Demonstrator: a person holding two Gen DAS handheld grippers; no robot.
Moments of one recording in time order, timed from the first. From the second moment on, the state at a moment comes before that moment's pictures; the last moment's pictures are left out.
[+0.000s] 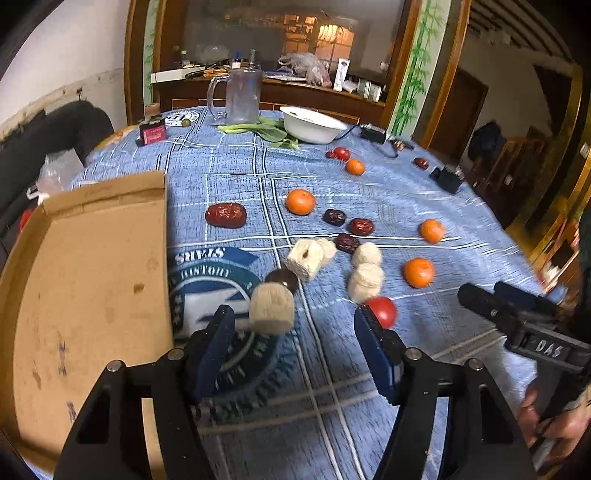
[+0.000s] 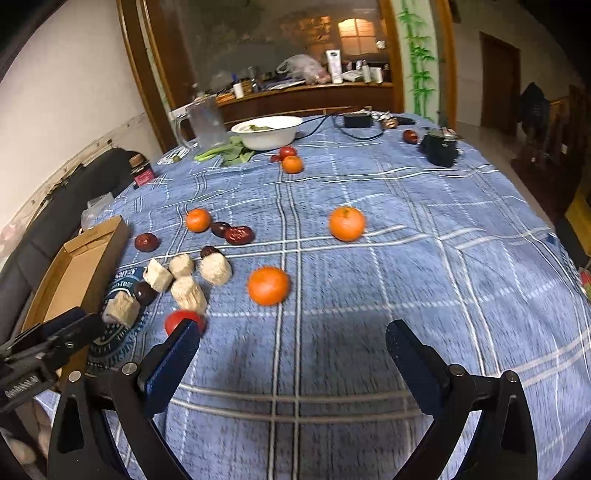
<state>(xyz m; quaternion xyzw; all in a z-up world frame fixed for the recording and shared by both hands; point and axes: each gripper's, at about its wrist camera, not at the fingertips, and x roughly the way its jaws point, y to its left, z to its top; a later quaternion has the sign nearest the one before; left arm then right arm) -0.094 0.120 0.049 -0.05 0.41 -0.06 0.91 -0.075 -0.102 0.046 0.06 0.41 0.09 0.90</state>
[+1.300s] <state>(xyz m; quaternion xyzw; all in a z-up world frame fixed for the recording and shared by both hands) -0.136 0.191 0.060 -0.13 0.39 -0.03 0.91 -0.089 -0.026 0.059 0.01 0.43 0.17 0.89</state>
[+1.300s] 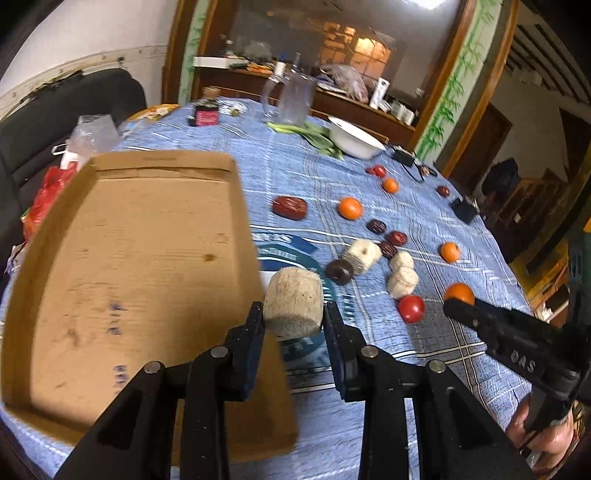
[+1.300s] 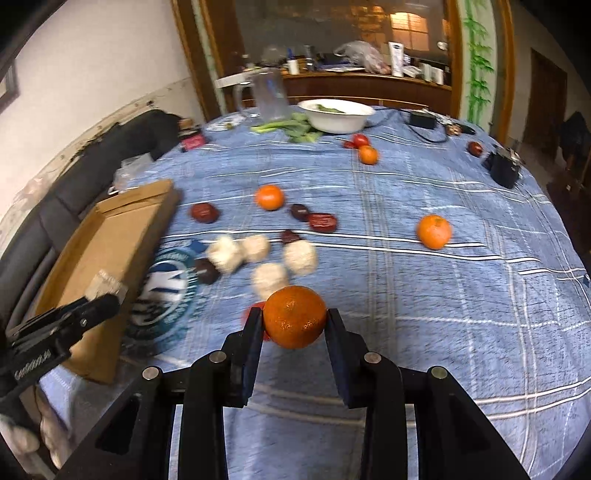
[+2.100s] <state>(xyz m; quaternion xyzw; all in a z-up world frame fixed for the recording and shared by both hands) -0.180 0.313 0.044 -0.15 0.39 0.13 0.90 -0.127 0.166 0.043 -0.07 0.46 0.35 0.81</state>
